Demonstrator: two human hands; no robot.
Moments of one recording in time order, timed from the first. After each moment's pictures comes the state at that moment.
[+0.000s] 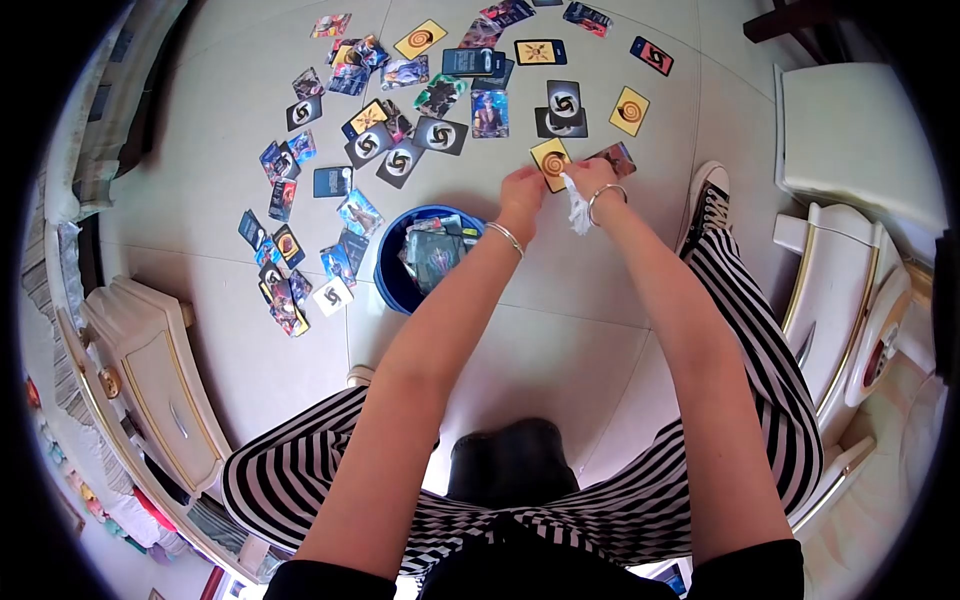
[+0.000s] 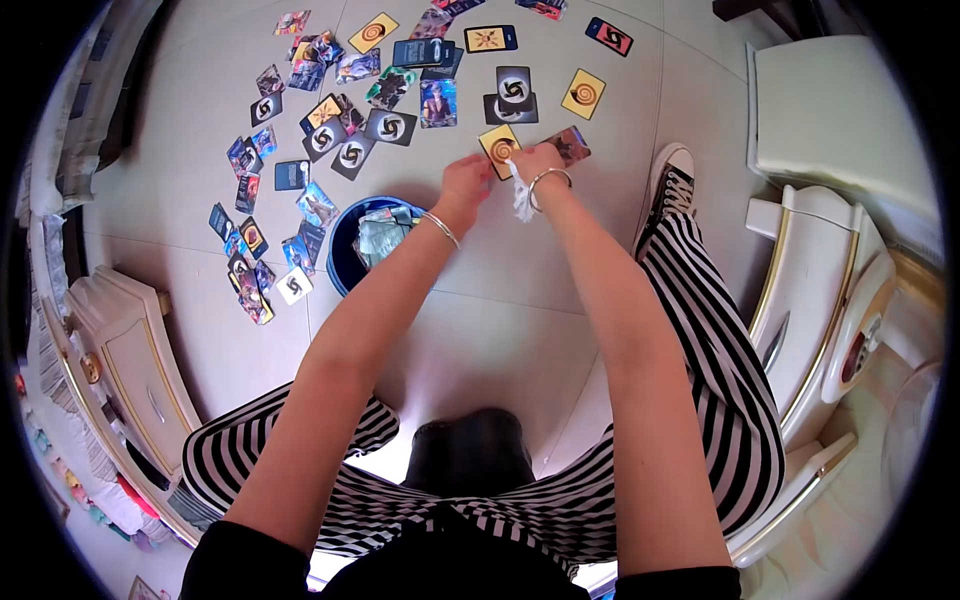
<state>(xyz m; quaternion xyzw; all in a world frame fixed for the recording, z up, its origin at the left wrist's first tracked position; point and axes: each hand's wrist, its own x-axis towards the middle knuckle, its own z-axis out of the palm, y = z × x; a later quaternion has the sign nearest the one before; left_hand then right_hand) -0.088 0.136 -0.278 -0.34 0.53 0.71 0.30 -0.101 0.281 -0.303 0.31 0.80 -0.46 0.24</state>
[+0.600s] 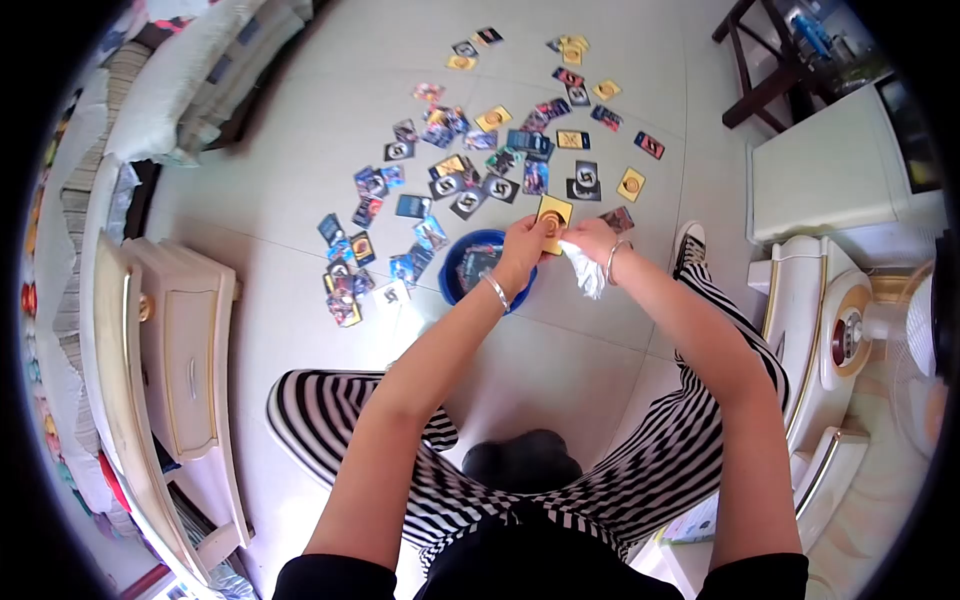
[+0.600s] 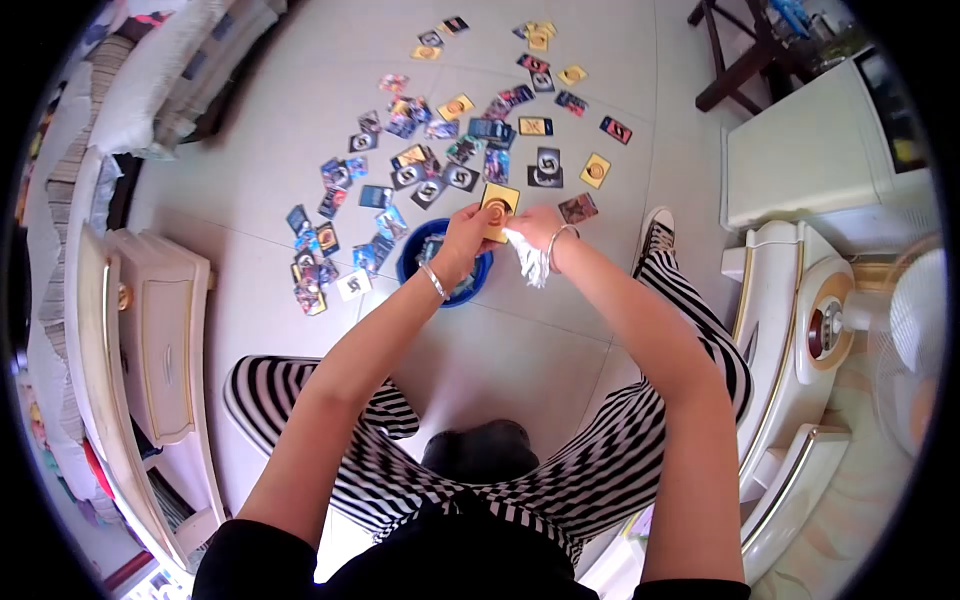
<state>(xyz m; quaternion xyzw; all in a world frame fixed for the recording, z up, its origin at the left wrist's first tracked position) -0.021 0.063 -0.085 -0.21 0.57 0.75 0.25 -0.036 0.213 -0.078 0.15 0.73 -0.58 0.34</state>
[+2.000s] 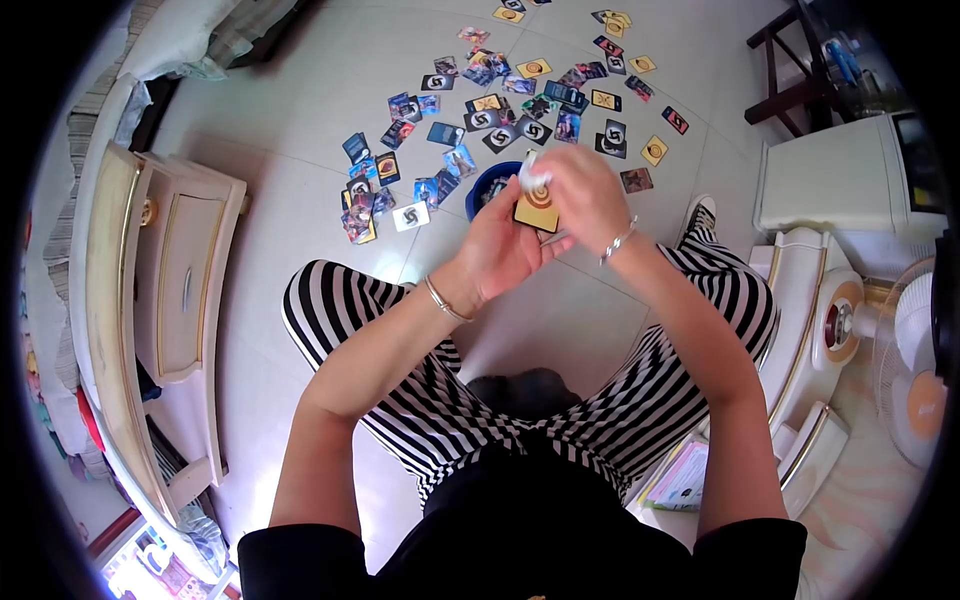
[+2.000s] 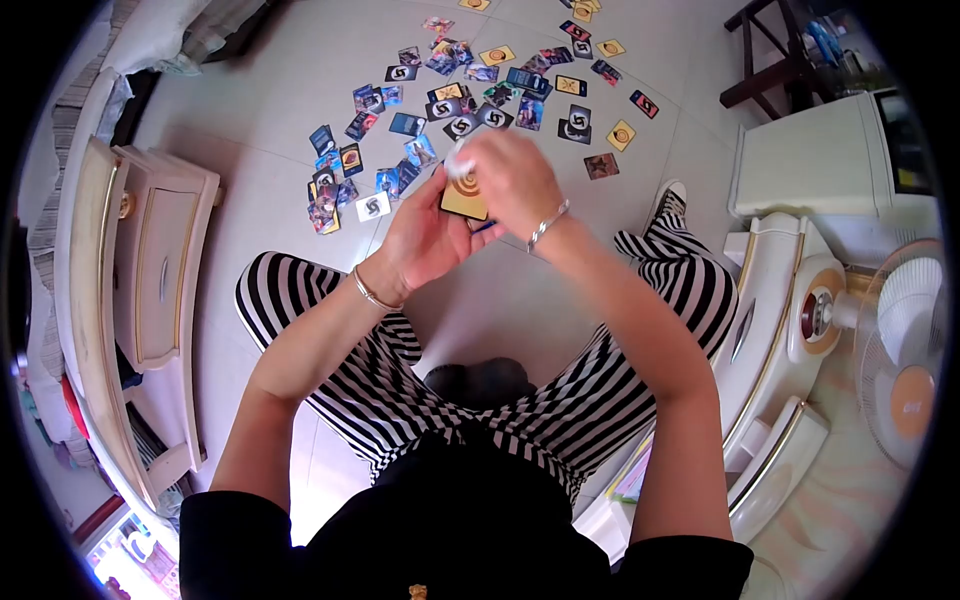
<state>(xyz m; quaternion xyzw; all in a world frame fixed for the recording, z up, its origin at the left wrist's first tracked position) 0.105 -0.026 0.049 -0.15 0.15 0.93 0.31 0.044 0.115 0.049 -0.38 0.82 -0.38 -0.20</state>
